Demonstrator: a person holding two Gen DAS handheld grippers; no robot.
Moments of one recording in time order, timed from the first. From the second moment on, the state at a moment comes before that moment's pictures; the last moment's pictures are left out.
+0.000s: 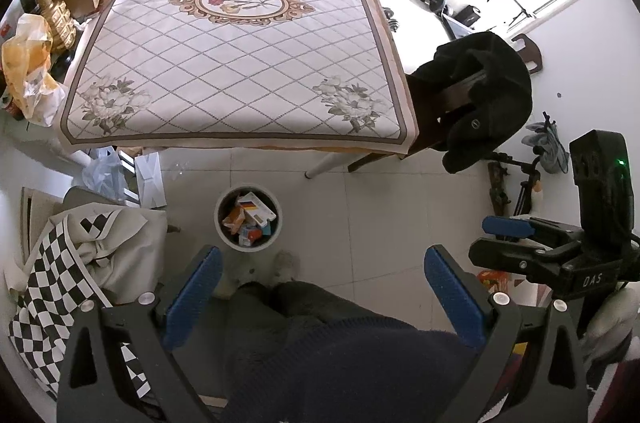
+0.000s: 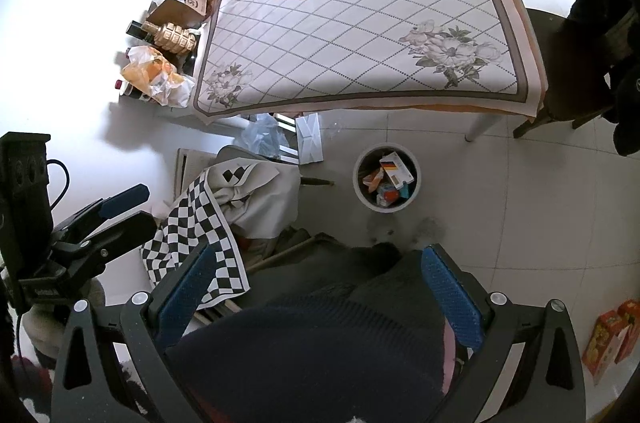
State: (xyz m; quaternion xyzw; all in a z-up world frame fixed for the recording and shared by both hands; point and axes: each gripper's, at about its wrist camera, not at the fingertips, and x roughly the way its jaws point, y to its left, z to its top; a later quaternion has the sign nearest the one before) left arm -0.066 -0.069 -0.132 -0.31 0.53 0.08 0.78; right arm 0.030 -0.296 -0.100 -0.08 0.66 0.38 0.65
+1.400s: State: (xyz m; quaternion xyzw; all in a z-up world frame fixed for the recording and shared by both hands) left arm -0.054 -0.085 -0.124 -0.31 0.53 0.08 0.79; right arm 0.028 -0.304 -0.094 -0.06 0.66 0.38 0.64
